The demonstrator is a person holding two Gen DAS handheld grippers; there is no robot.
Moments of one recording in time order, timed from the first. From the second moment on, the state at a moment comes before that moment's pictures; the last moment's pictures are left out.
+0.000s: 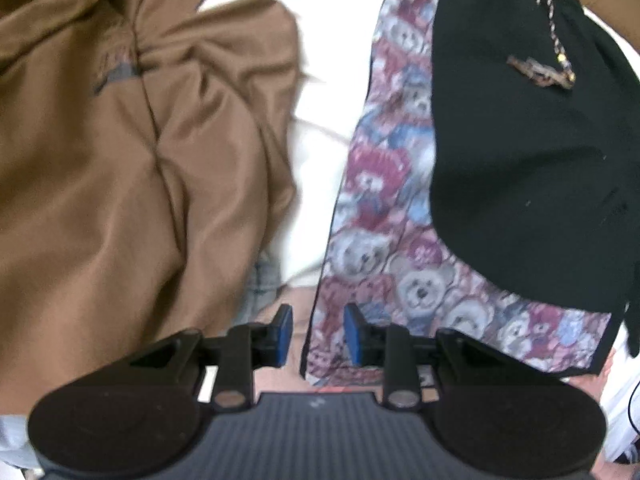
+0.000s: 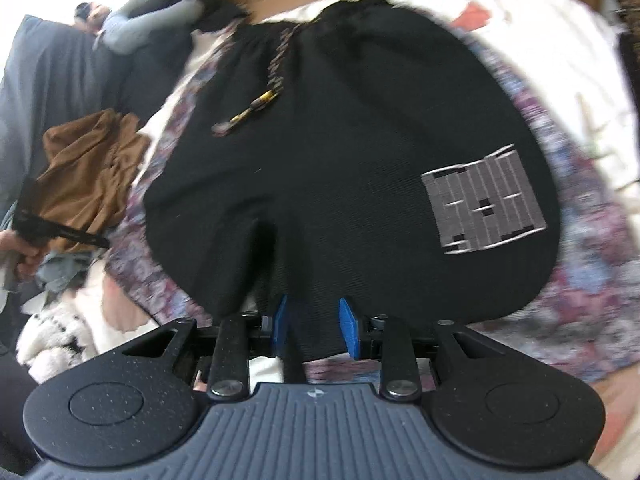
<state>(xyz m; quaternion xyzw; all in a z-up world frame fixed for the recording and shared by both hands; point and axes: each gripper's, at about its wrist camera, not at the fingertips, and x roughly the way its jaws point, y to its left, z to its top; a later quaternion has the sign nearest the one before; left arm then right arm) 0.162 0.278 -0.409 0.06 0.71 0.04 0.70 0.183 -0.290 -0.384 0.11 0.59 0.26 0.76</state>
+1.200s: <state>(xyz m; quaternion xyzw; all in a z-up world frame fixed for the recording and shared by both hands) 0.140 0.290 -0.408 0.06 0.73 0.03 0.68 0.150 -0.174 -0.473 0.21 0.69 0.32 0.61</state>
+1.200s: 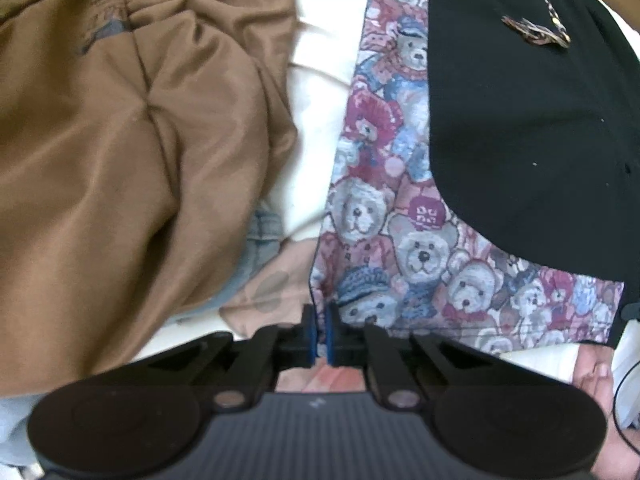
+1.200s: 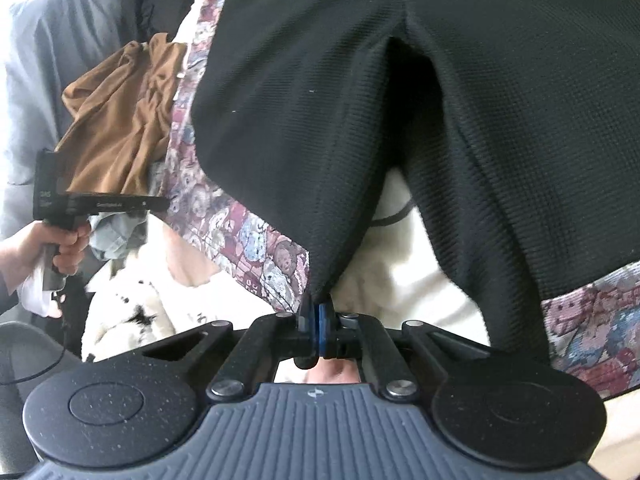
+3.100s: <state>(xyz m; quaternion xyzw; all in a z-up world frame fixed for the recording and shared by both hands) 0.268 0.189 -0.369 0.12 0.64 -0.01 0.76 0.214 -0.423 -0.349 0.22 0.45 0.06 0.86</state>
